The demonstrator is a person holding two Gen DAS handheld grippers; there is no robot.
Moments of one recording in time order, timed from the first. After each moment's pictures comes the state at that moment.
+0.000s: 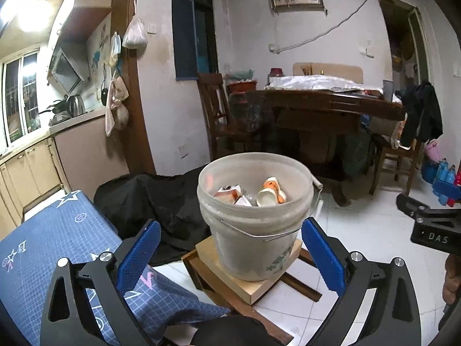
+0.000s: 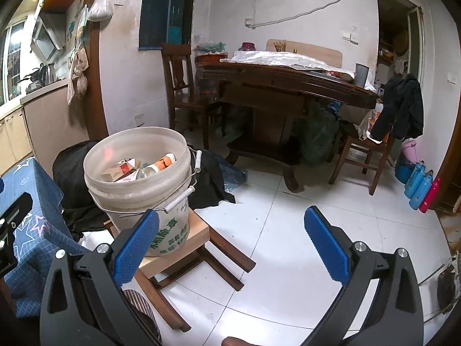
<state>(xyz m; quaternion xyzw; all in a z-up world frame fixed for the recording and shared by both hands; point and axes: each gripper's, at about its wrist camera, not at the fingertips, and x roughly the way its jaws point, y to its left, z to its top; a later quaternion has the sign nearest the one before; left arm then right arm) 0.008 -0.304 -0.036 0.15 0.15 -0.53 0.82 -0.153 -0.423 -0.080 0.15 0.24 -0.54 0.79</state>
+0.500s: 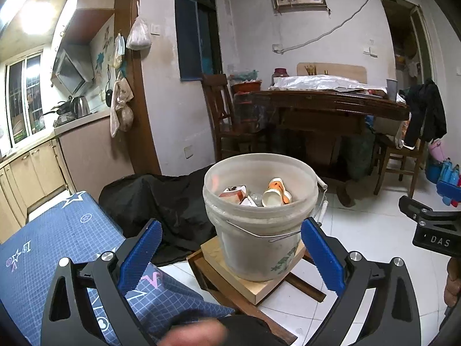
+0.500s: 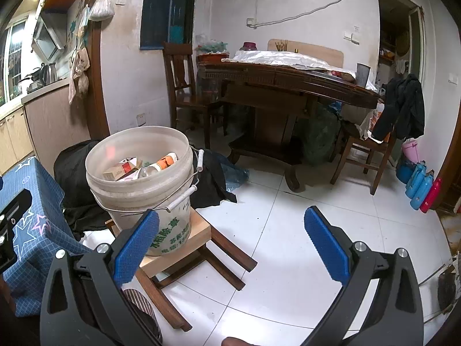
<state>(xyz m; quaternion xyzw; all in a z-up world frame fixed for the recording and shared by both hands) 0.007 -0.304 -0.034 0.16 0.15 -0.52 0.83 -0.151 -0.423 -0.082 0.15 0.24 -0.54 0.79</state>
